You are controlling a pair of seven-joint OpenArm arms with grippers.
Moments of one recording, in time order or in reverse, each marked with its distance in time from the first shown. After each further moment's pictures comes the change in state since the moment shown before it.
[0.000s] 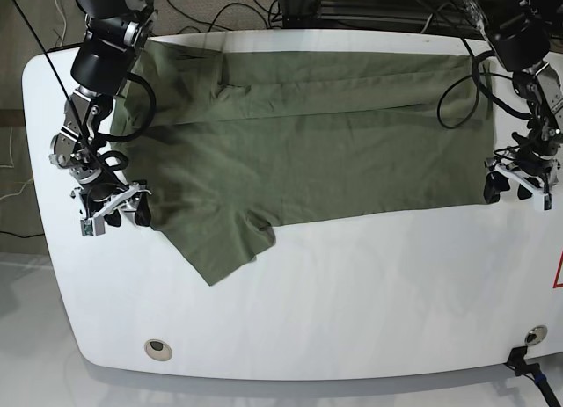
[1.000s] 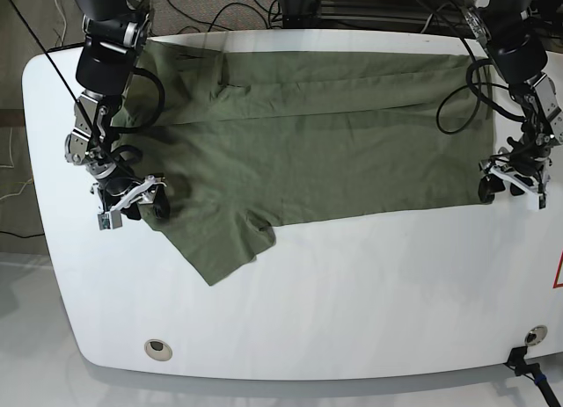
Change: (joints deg) left arm -3.5 0.0 -0.1 -10.1 1.9 0.0 -3.0; right arm 0.2 0.6 -6.1 -8.5 1.7 0.7 5.5
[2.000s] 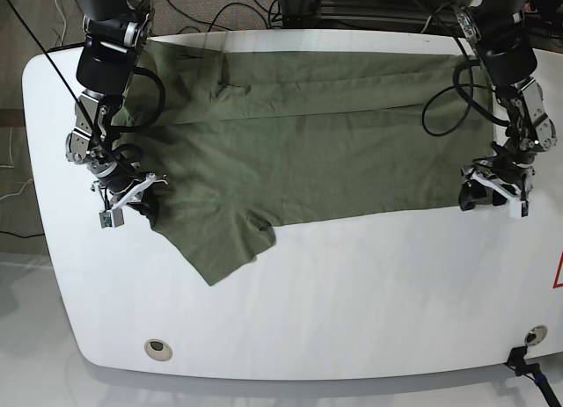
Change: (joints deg) left arm -0.6 2.3 4.4 0.0 -1.1 0.0 -2.2; right arm -0.1 0.0 0.0 -0.1 -0.3 0.0 -0.9
